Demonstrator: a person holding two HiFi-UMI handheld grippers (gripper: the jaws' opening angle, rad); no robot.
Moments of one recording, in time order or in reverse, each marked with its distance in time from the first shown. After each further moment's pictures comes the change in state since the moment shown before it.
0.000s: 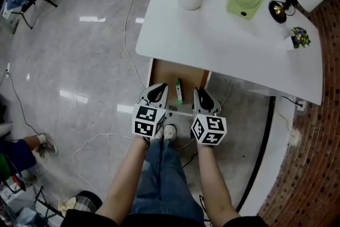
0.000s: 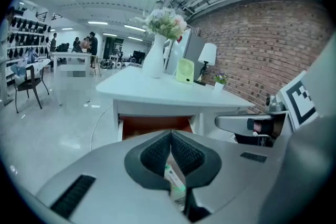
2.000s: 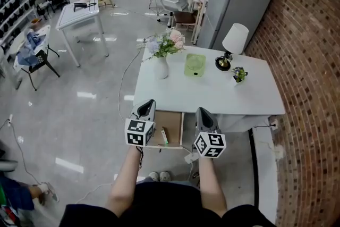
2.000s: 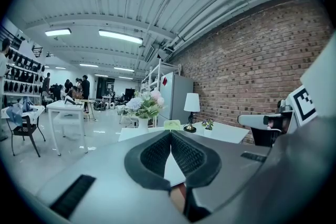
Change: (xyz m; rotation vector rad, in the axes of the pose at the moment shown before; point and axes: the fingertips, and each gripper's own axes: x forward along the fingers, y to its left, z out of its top) left arm -0.174 -0.085 0.245 0.210 -0.365 0.007; right arm -0.225 0.016 0.229 -0.057 -0.469 -0.042
